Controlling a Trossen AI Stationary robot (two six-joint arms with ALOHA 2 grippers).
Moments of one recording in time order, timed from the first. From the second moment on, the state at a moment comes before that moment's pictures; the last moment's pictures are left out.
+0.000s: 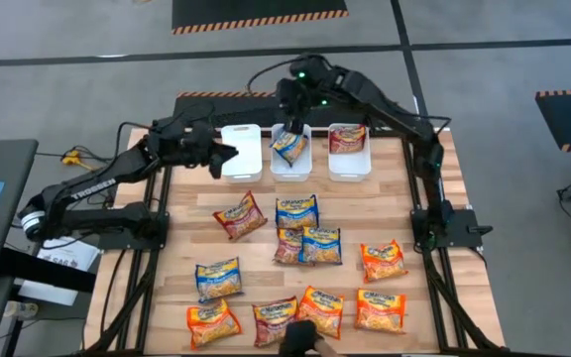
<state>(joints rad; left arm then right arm) 0.61 0.93 0.77 -0.11 0.18 -0.35 -0.48 2.04 2.36 -0.94 0.07 -0.49</state>
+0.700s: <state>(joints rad) 0.77 1.09 0.98 -0.06 0.34 -0.27 -0.62 2.14 2.35 -0.77 -0.10 -0.41</state>
